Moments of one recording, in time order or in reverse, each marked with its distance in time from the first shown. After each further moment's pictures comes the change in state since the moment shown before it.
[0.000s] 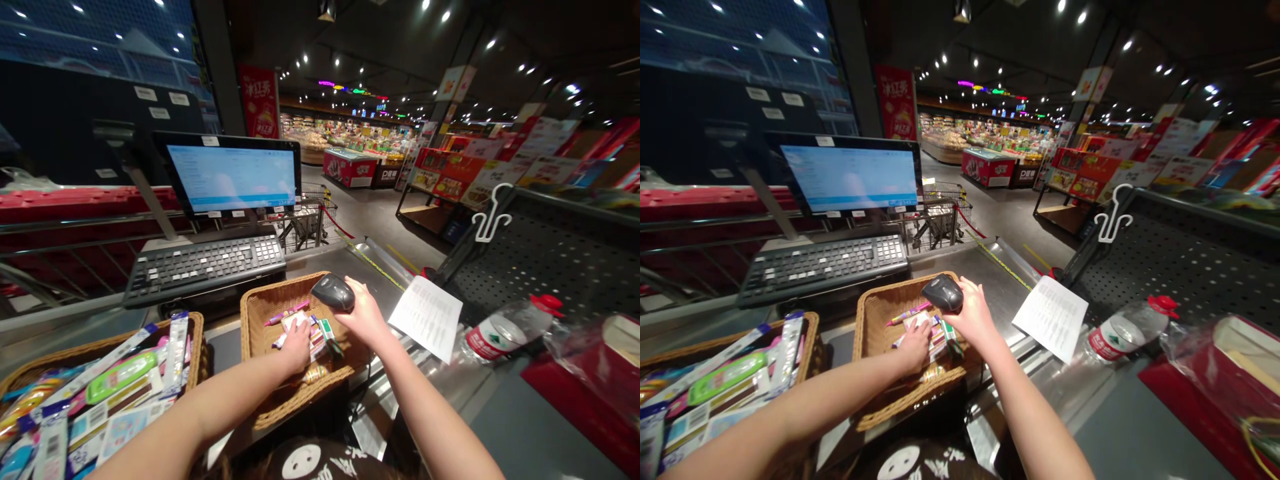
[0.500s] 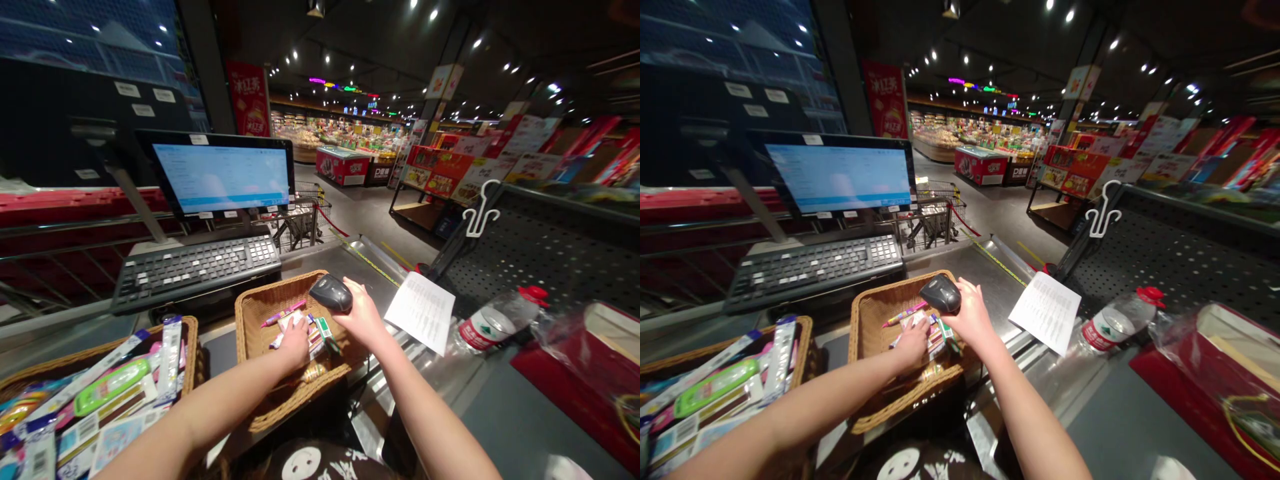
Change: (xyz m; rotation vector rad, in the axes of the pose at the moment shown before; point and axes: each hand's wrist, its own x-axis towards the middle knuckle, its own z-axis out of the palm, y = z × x) left_hand 0.003 -0.001 -0.011 0.015 -0.037 -0.018; right_hand -0.006 -0.001 0.000 -0.021 0.002 0.033
